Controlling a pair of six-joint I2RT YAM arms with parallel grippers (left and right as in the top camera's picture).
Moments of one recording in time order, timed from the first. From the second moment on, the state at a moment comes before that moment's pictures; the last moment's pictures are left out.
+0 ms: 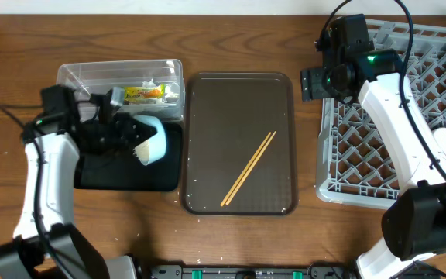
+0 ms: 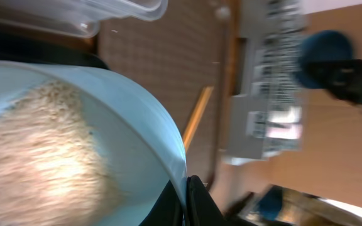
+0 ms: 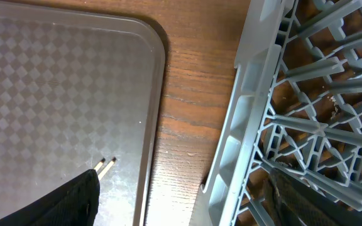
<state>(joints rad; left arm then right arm) 0.34 1.51 1.07 -0.97 0.98 0.02 0.20 1.80 1.63 -0.96 0.00 0.10</state>
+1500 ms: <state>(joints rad) 0.56 1.73 0.97 -0.92 1.44 0.07 0.20 1.80 1.63 -0.96 0.00 0.10</state>
